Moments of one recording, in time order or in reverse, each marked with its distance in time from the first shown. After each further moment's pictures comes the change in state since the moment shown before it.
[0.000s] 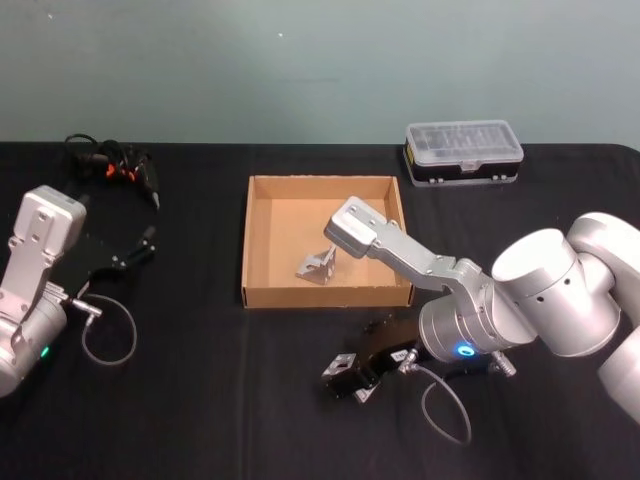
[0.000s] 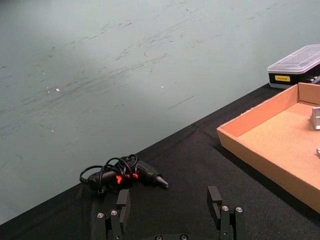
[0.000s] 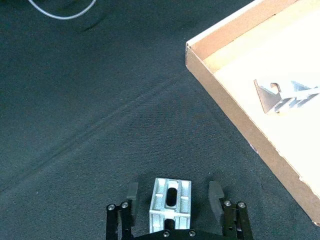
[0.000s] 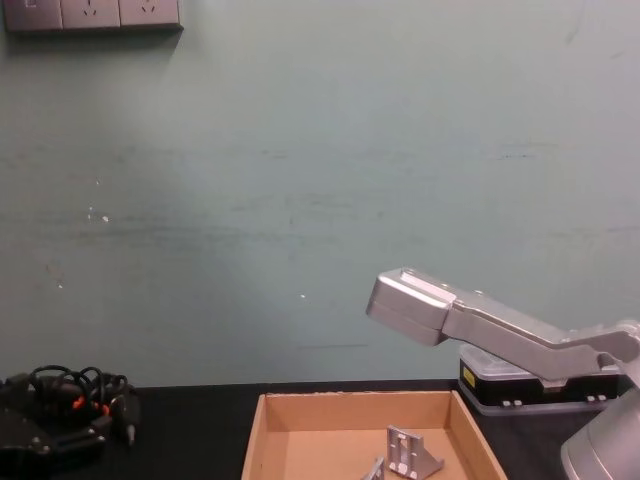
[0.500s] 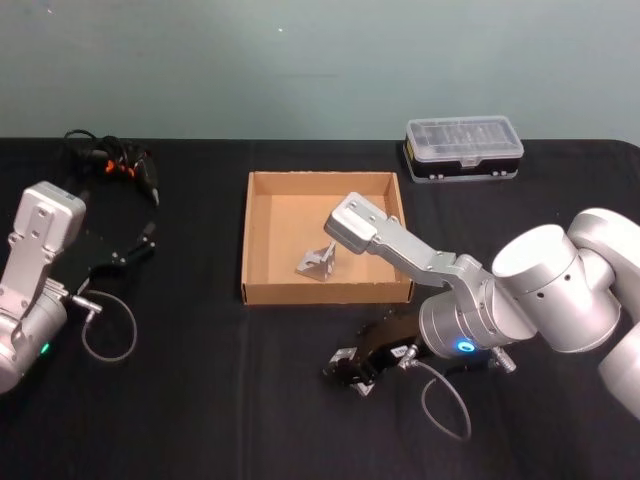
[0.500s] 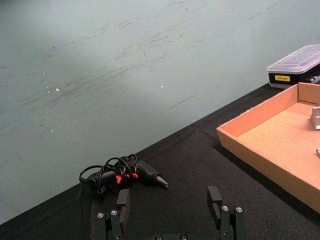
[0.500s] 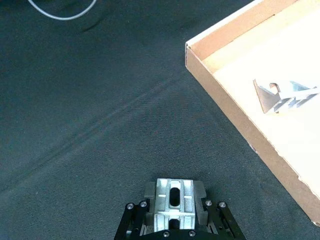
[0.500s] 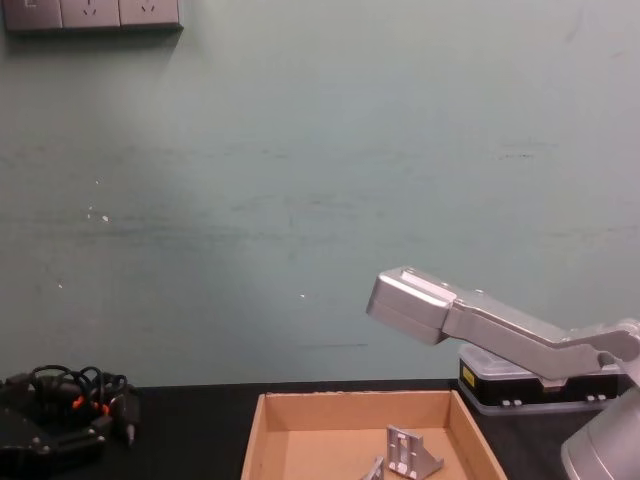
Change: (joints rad) left arm 0.000 0.000 0.000 0.000 0.000 0.000 0.000; right arm 0.000 0.001 0.000 -0.001 0.001 0.000 -0.001
